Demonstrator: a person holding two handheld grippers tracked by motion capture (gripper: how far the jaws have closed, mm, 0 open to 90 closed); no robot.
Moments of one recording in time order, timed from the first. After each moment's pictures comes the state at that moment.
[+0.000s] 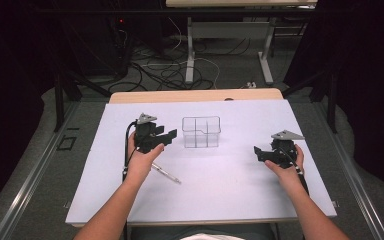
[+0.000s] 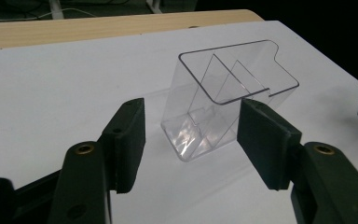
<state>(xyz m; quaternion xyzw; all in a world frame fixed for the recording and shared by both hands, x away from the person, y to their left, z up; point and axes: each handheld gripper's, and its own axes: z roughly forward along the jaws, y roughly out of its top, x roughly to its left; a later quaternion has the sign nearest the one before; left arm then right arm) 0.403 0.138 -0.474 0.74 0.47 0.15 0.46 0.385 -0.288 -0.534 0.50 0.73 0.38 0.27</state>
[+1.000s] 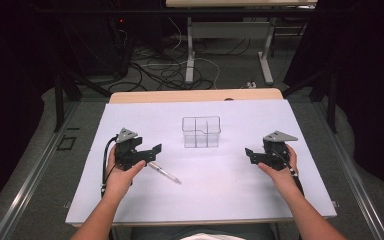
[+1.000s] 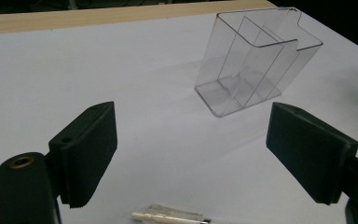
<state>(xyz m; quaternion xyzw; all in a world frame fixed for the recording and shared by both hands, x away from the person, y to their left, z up) 0.369 0.188 -0.493 0.74 0.47 0.18 0.45 0.375 -0.261 -0.524 0.46 0.75 0.41 0.25</state>
